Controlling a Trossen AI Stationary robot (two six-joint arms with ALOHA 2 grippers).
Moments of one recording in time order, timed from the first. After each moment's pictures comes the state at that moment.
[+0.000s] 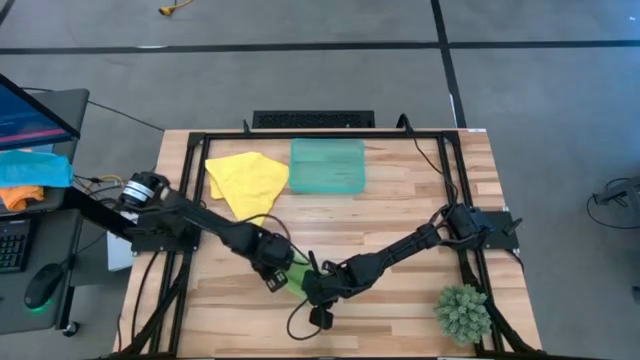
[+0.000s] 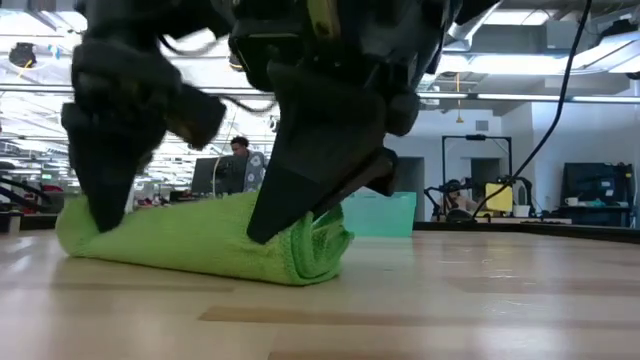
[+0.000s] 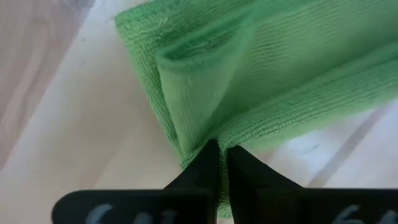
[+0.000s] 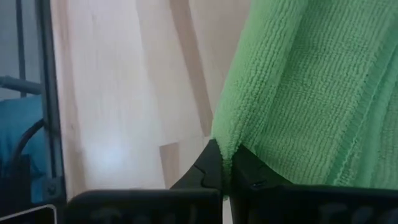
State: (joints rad) left arm -0.30 1.71 0.95 -0.67 0.14 -0.96; right arm 0.48 2.19 1.55 -0.37 -0.08 0.69
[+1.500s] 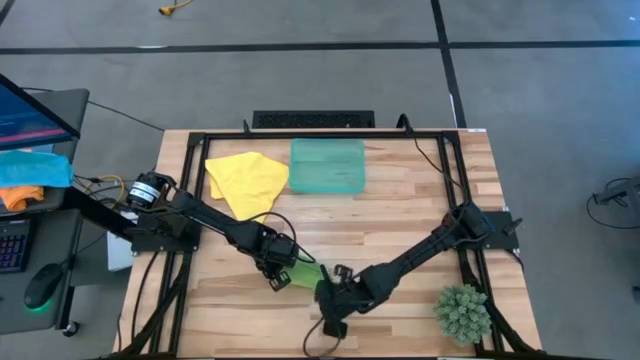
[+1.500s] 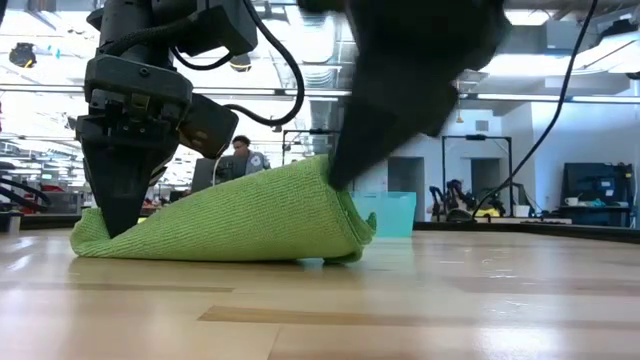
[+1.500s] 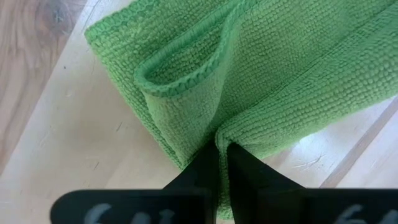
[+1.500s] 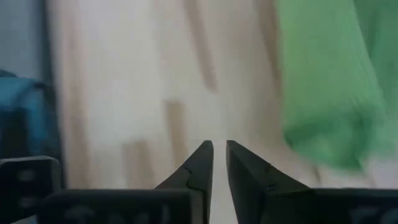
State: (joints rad) left arm -0.28 1.77 0.96 -0.62 0.14 -0.90; right arm 0.54 2.11 1.55 -0.49 0.17 0.62
